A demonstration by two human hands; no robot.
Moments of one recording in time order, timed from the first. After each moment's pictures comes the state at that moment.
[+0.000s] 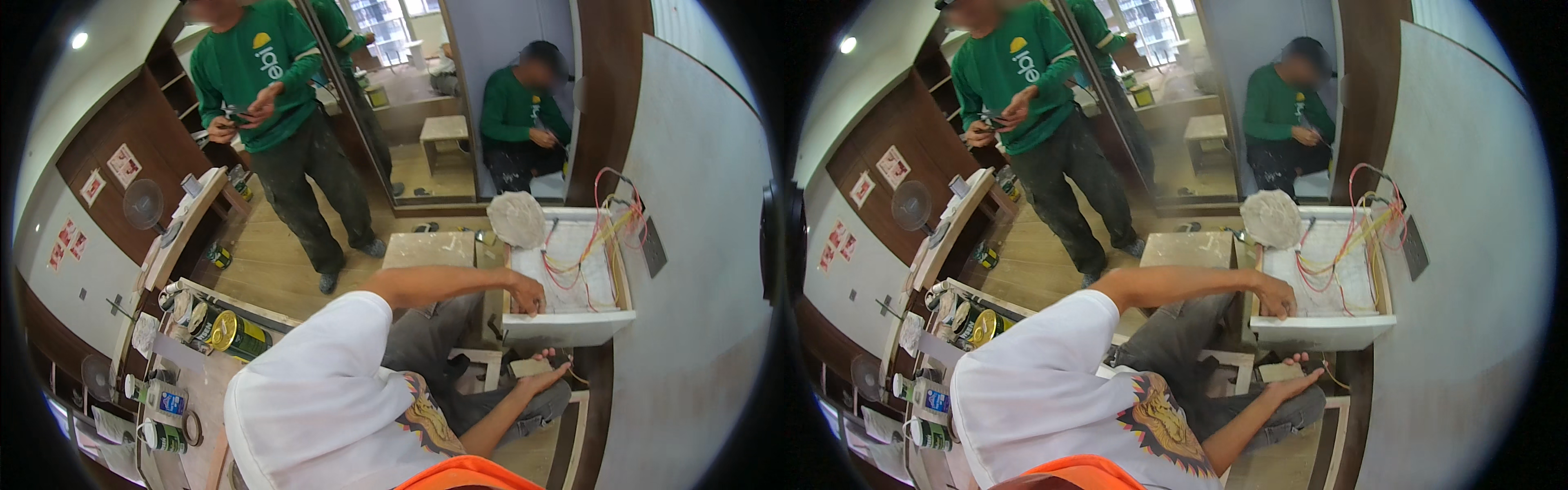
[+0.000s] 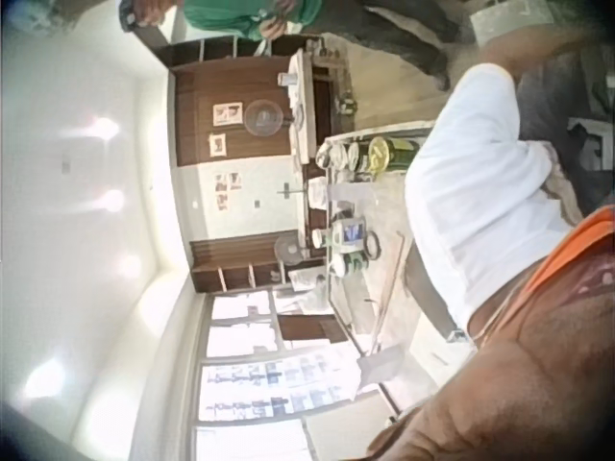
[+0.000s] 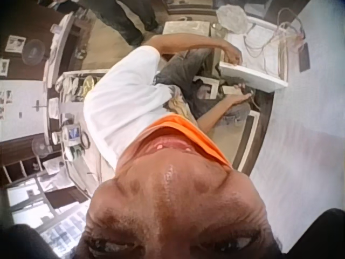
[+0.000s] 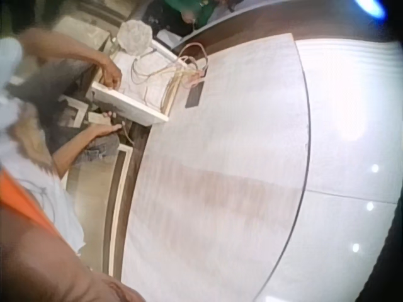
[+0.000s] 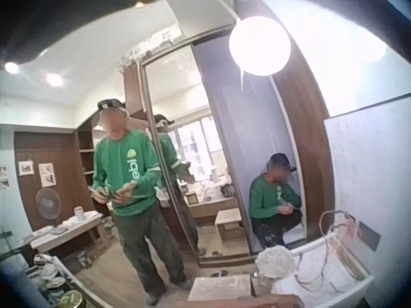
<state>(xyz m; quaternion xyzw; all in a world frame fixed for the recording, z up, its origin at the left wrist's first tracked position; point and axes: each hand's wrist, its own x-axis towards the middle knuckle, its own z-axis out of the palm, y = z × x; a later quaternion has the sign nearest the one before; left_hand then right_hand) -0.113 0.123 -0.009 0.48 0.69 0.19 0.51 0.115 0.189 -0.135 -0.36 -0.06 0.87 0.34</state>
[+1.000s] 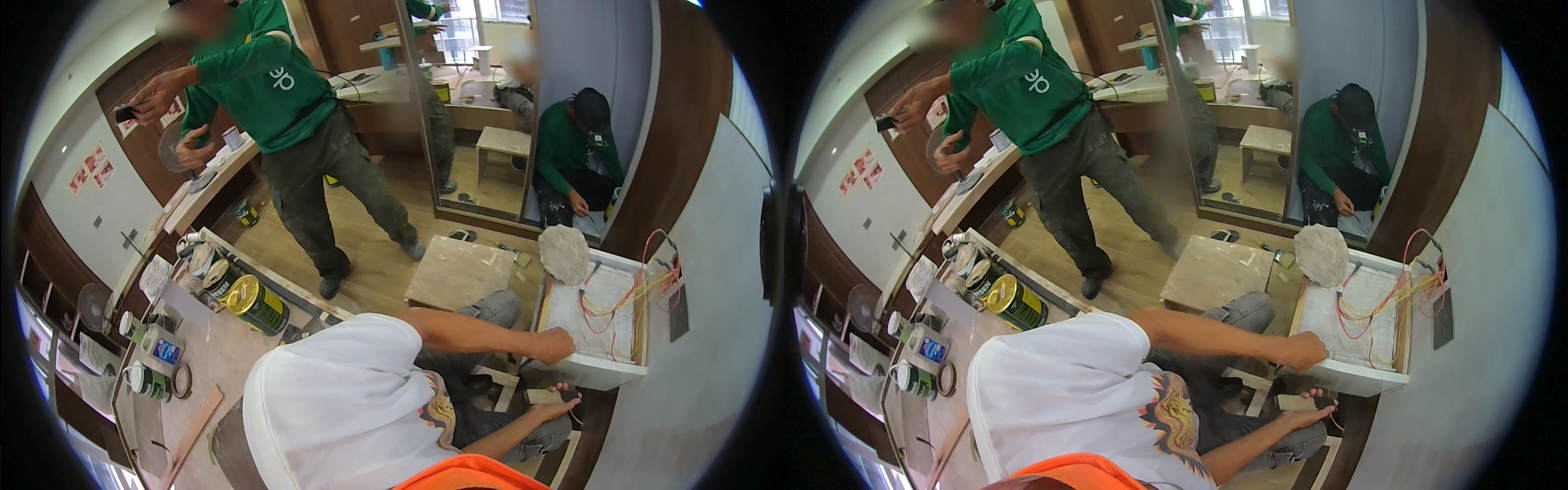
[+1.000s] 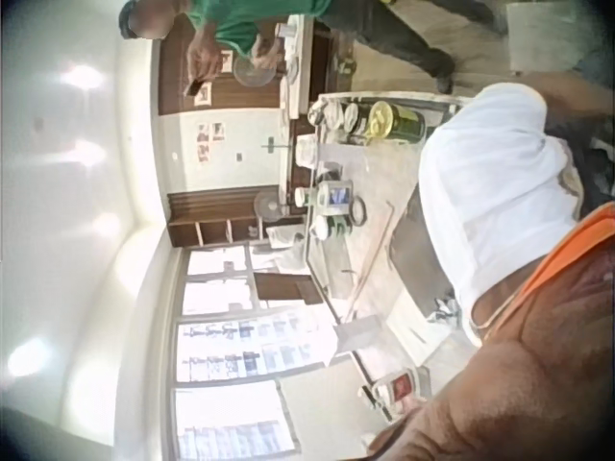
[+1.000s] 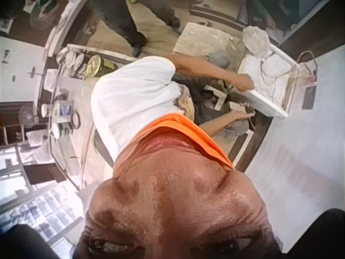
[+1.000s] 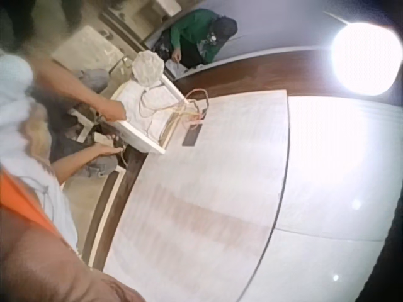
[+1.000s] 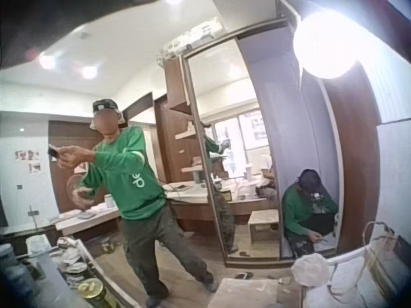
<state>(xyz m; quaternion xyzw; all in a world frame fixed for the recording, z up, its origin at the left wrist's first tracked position) -0.037 0.115 -0.041 0.57 0.82 0.07 0.03 0.111 0.187 -0.138 -0.37 -0.14 0.84 0.38</state>
